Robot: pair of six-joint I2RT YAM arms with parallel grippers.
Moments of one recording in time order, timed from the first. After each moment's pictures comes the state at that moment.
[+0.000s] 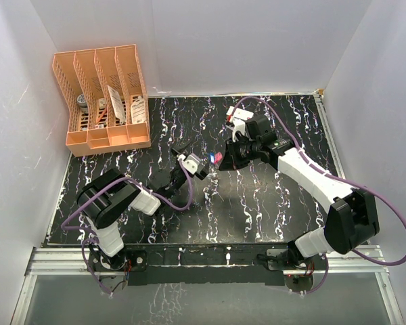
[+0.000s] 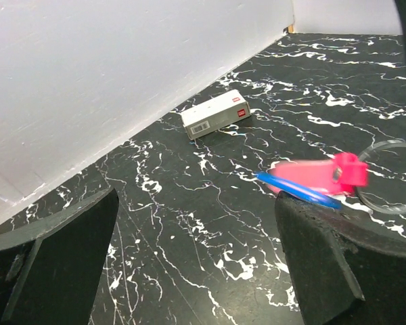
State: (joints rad) left arm -0.76 1.76 0.48 1.47 -0.07 0.36; right arm 0.46 1.42 1.14 -0.51 -0.55 0.19
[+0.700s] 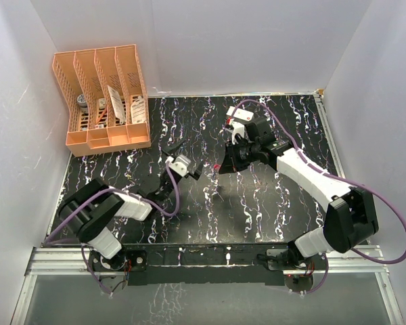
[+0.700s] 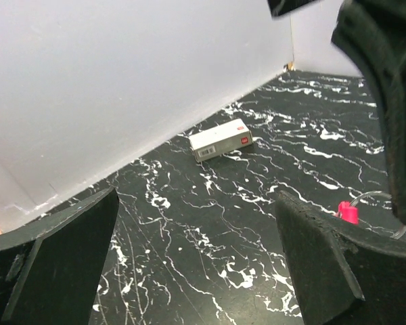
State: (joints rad) left arm -0.76 1.63 0.41 1.47 -0.07 0.31; right arm 0.46 1.43 1.11 -0.53 -0.56 0.20
